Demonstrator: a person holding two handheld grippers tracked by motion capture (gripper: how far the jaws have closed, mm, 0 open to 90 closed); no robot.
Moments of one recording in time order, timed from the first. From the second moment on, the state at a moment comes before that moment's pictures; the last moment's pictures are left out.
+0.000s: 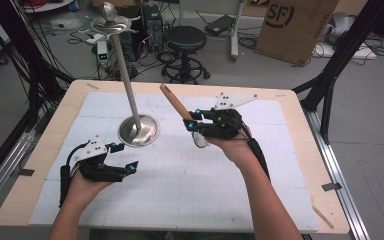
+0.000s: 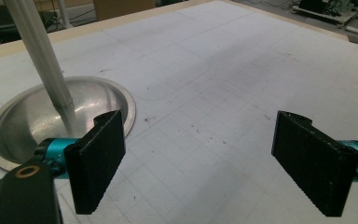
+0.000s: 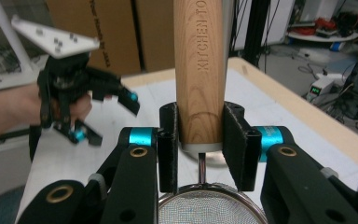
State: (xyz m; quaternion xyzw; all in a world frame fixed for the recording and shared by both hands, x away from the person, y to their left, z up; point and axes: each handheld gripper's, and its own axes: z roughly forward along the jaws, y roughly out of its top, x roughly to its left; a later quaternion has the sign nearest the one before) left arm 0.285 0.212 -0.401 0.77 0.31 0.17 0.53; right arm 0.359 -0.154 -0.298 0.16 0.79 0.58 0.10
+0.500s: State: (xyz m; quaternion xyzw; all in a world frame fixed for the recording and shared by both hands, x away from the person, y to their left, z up) left arm 0.285 0.211 -0.401 0.77 0.31 0.16 0.54; right arm 0.386 -0.127 -0.247 0.14 0.79 0.59 0.12
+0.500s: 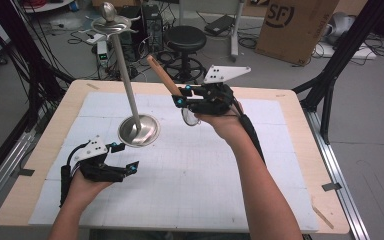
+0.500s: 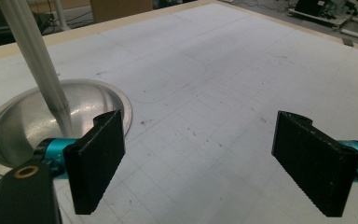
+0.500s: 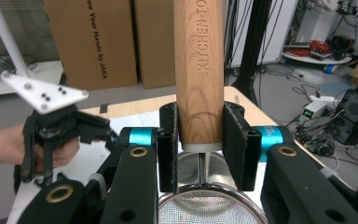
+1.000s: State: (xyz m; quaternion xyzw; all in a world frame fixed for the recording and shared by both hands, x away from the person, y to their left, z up) left arm 0.285 0.212 -0.399 0.76 0.31 0.16 0.55; right arm 0.411 -0.114 -0.212 0.14 0.78 0.59 0.14
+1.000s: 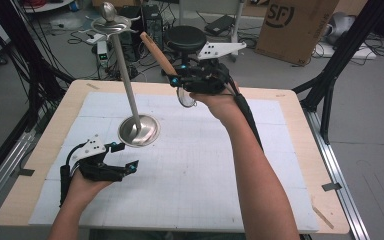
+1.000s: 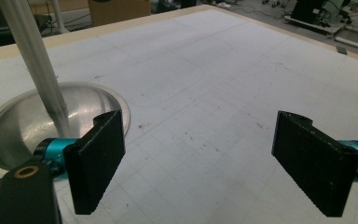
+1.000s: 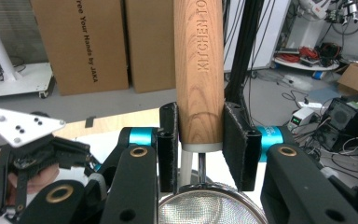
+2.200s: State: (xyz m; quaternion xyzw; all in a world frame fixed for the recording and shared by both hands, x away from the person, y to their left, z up) left arm 0.285 0.214 -0.398 0.76 0.31 0.16 0.55; right arm 0.426 -0.077 -0.209 0.14 0.79 0.58 0.13
